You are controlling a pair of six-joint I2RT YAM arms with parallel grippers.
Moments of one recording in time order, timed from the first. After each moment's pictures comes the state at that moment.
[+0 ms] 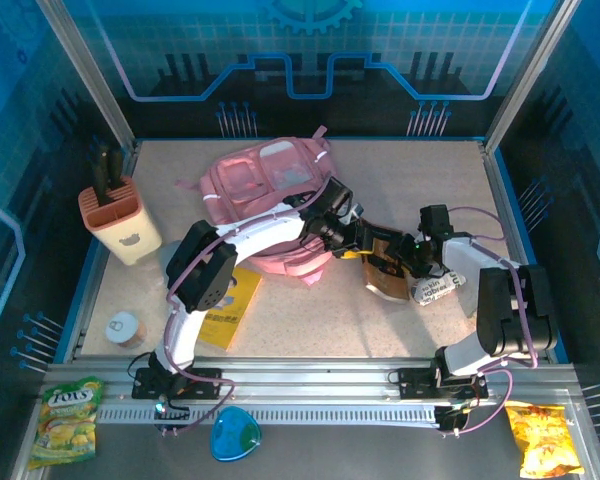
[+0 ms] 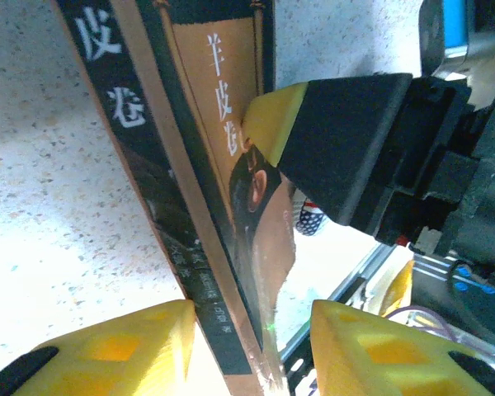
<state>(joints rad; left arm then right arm) -0.73 2.10 1.64 -0.50 0.62 -0.83 0.05 1.52 0.76 -0.41 -0.29 0.73</state>
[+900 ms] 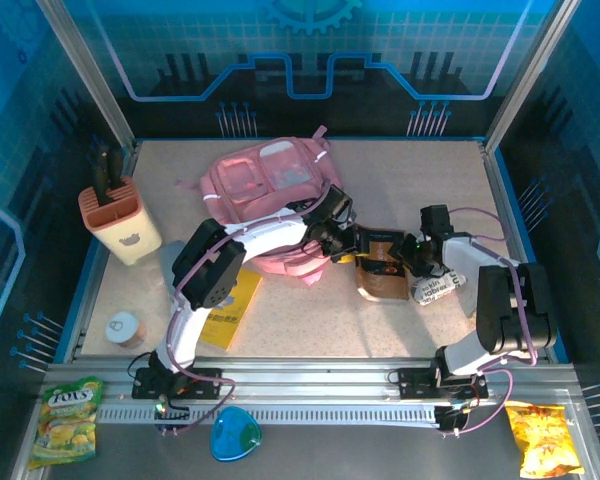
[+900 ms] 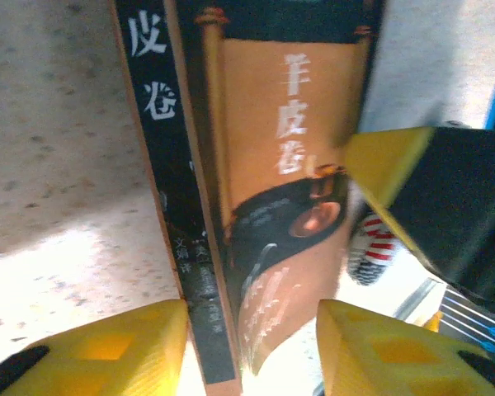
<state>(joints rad) -0.73 2.15 1.61 -0.48 0.50 -0.90 0.04 1.53 0.76 -0.41 -0.26 0.75</state>
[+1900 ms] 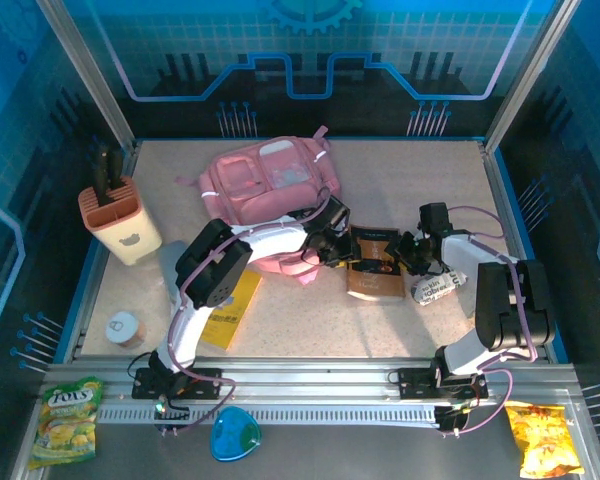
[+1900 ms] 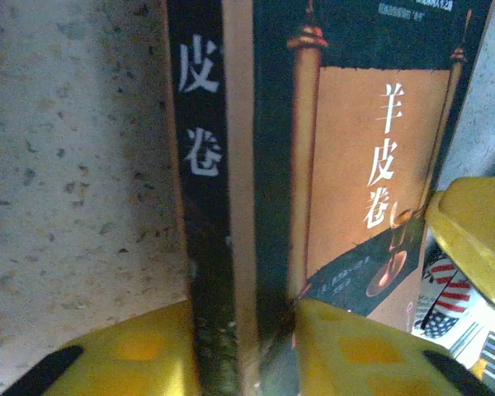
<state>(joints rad) -0.73 2.17 1.52 -0.37 0.43 -0.92 0.04 1.54 0.78 -0.41 -0.32 0.76</state>
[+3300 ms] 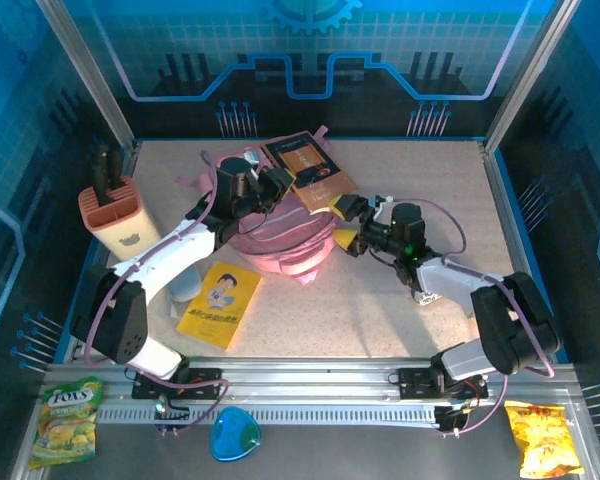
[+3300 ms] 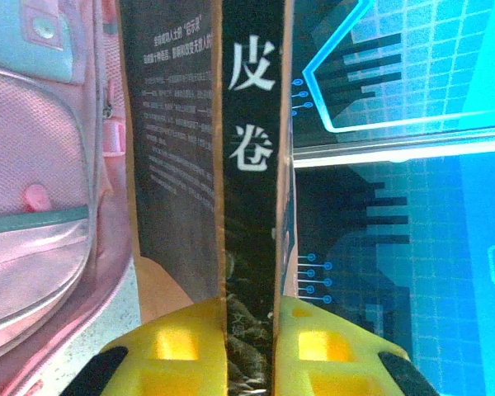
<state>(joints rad) -0.41 1.52 1.09 0.11 0.24 -1.25 0.39 1.45 0.62 0.64 -0.56 1.51</state>
